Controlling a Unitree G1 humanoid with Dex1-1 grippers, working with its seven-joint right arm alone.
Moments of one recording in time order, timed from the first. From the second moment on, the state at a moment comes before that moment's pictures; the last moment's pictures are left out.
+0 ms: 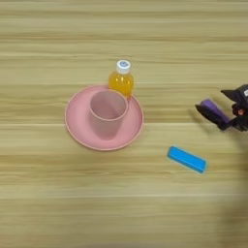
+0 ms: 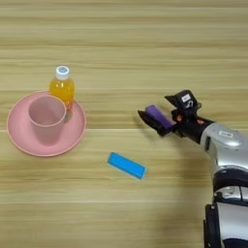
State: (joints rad) arm -0.47 -0.59 -0.20 0.98 0.12 -0.22 0.89
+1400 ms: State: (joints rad) arm -0.55 -0.59 -0.21 1.26 0.07 -0.25 0.84
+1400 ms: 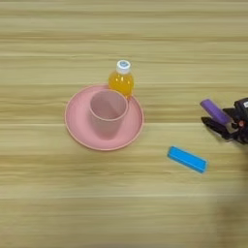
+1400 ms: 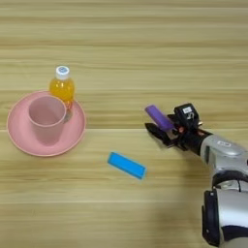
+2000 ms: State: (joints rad) arm -0.56 -0.59 -0.21 1.27 0.07 -0.23 0.86
